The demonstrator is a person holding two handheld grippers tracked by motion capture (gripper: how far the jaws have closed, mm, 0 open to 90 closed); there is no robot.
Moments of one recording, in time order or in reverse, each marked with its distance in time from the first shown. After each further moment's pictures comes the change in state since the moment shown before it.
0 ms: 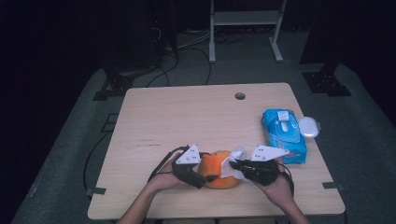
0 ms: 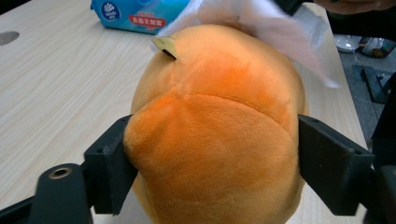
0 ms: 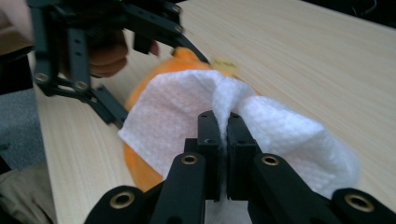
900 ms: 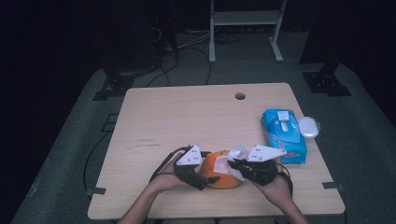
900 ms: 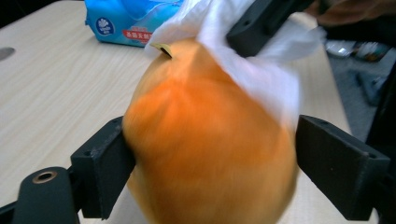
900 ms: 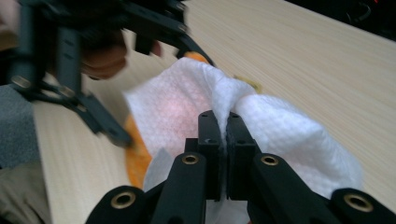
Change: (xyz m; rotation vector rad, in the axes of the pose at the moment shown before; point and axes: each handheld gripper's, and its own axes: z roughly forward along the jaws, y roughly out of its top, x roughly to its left) left arm -0.002 0.005 -0.001 -0.041 -0.029 -0.012; right arm 0.005 0.006 0.001 0.010 -0.024 -0.028
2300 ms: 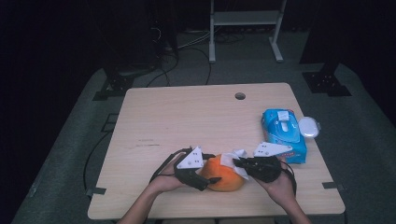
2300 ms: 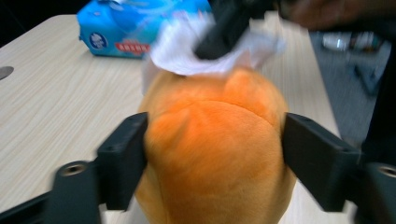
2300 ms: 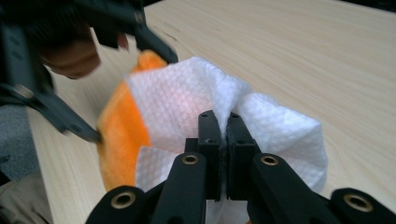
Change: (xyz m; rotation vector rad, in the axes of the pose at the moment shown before) left arm -0.010 0.013 -0.003 -0.016 0.009 0.038; right arm -0.014 -0.007 -0.004 0.015 -0.005 0.111
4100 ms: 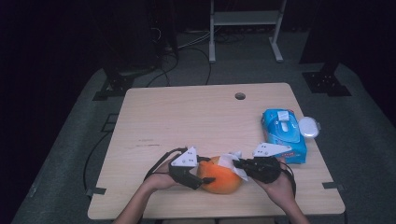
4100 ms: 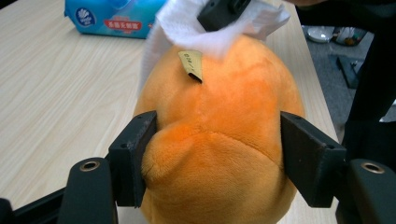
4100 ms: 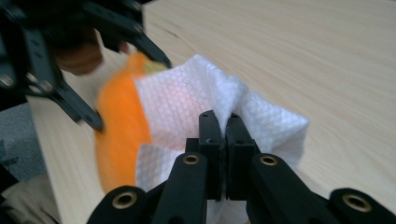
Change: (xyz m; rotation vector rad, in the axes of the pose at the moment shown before) left arm 0.013 -0.020 -0.009 0.055 -0.067 0.006; right arm 0.001 -0.002 0.001 0.016 0.005 0.036
